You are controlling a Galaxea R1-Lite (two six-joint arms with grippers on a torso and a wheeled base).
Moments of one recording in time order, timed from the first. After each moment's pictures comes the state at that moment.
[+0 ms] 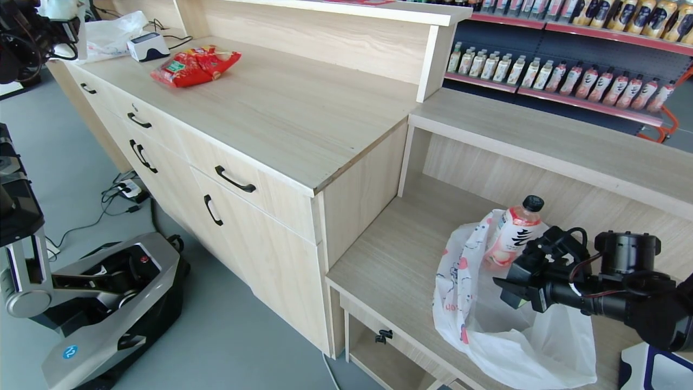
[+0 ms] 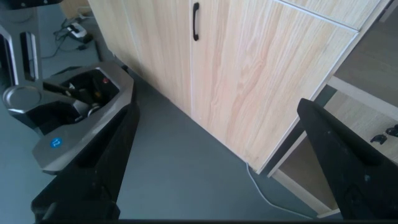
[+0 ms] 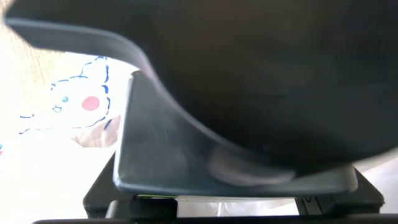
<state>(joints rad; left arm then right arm) 0.00 0.00 0.00 0.00 0.09 -0.02 -0.09 2.00 -0.51 -0.99 0.54 -0.44</state>
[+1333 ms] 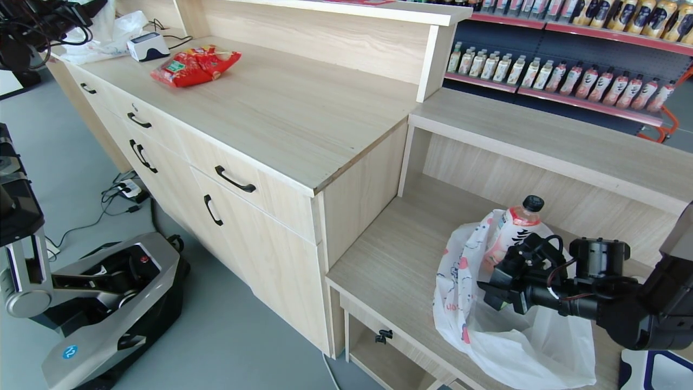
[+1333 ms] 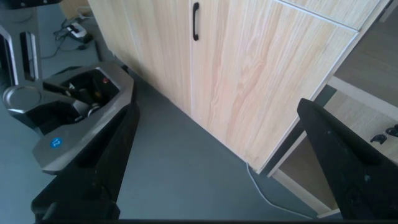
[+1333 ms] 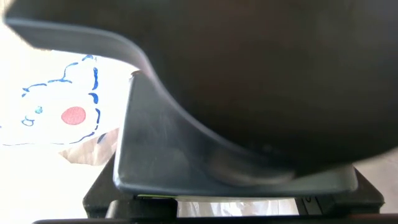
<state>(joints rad) 0.00 0.00 0.00 0.00 0.09 -0.02 -0.06 2.14 -0.56 -1.08 0.59 -0.43</state>
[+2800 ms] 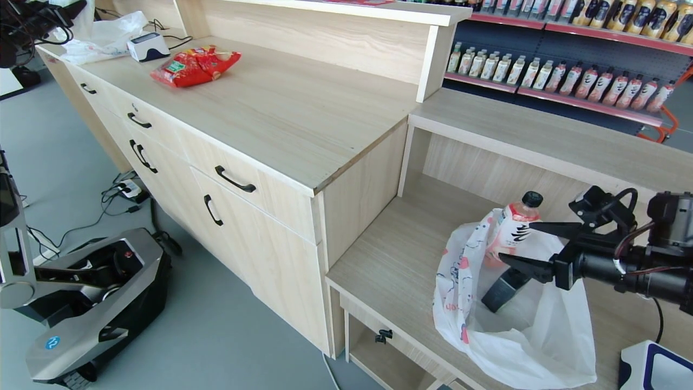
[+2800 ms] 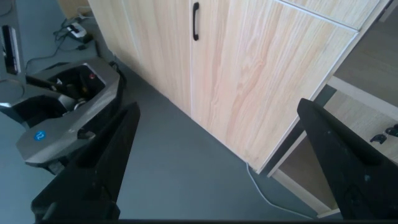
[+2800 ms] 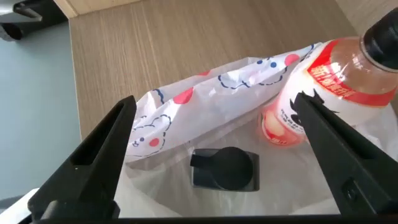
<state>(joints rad) 0.00 0.00 0.00 0.00 0.09 -0.02 -0.04 1.65 -0.54 -0.78 0.59 -0.43</state>
